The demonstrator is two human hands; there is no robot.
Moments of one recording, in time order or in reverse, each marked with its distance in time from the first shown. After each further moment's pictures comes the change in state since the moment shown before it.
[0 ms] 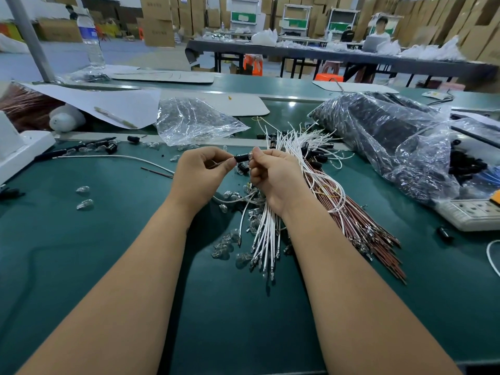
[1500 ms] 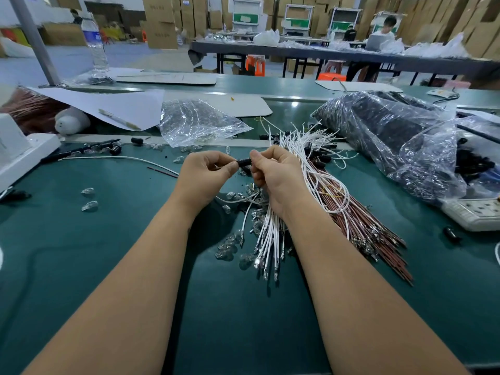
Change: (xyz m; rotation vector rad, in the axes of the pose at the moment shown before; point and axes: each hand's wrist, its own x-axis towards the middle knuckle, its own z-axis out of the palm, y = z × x) left_hand 0.000 0.004 0.001 -0.047 -0.058 -0.115; right_hand 0.001 0.005 0.000 -0.176 0.038 -0.130
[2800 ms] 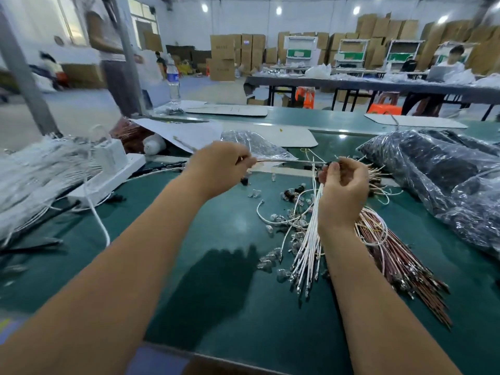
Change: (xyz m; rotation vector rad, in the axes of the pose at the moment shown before) left_hand 0.011 0.063 -0.080 0.926 -0.017 0.199; right_hand -0.012 -0.022 0.005 -0.059 0.441 -0.443
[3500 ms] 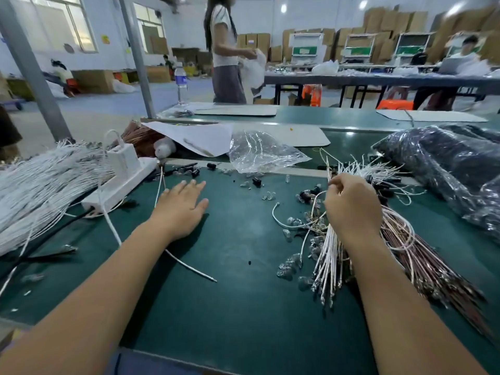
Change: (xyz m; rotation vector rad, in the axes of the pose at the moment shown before) left_hand -0.058 -0.121 0.043 0.167 -0.307 -0.337; right_hand 0.002 0.013 -0.004 -0.919 -0.320 -0.287
